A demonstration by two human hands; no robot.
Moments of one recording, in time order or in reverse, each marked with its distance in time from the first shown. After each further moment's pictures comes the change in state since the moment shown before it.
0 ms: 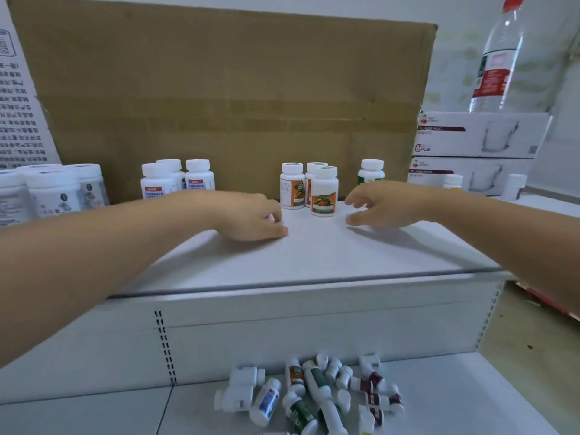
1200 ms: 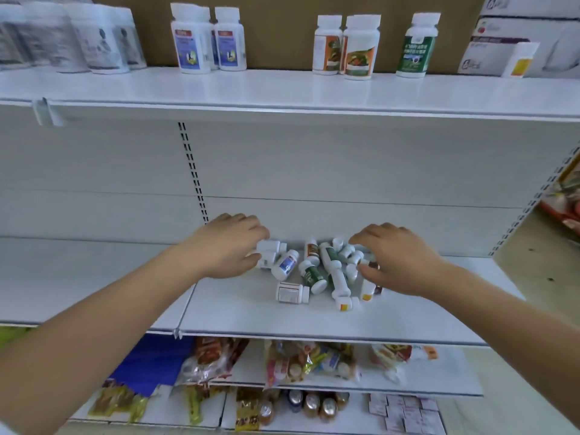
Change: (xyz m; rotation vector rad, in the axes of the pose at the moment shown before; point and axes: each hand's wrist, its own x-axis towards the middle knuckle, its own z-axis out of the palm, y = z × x) left_hand -0.117 0.020 0.247 0.155 0.122 0.050; right_hand -0.136 0.016 0.228 -0.230 -0.032 -0.305
